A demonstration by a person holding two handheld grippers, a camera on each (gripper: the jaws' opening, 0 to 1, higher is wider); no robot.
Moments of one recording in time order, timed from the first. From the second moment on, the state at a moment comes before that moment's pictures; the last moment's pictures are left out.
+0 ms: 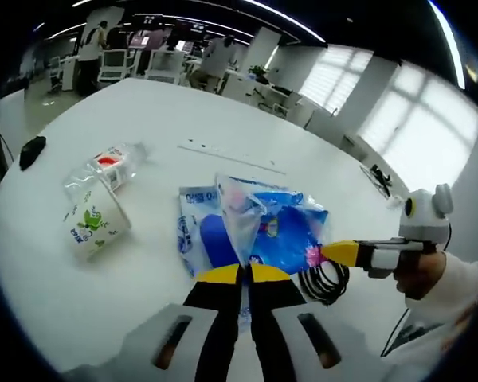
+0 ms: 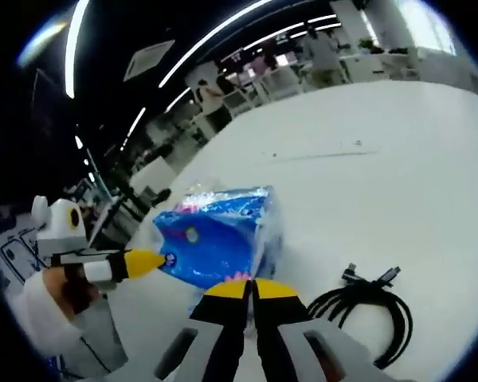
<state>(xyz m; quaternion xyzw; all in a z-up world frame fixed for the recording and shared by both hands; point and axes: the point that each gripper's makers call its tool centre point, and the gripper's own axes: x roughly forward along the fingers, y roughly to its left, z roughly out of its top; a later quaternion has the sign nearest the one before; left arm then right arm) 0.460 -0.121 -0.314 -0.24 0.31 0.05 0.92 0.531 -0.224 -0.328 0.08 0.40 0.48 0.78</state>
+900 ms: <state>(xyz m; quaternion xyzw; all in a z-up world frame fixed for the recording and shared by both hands) 0.496 -0.189 -0.263 -0.30 0.23 -0.04 0.92 0.556 -0.300 -0.273 0.15 0.32 0.44 0.83</state>
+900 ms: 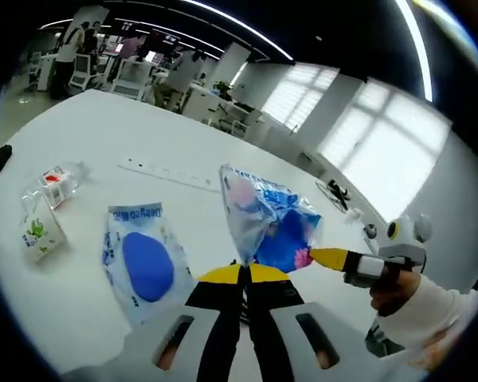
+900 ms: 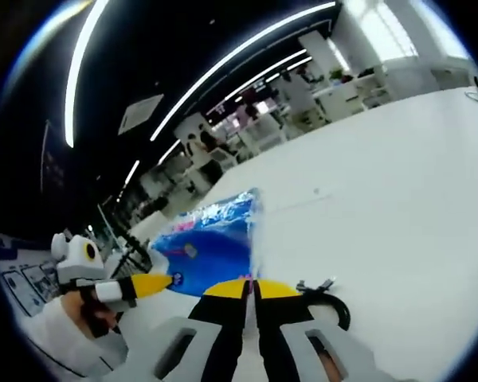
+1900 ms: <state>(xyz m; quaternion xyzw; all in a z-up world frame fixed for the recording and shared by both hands) 0.577 -0.208 -0.290 -0.22 0.31 -0.08 0.92 0.625 -0.312 -0.294 0.14 0.33 0.38 0.85</state>
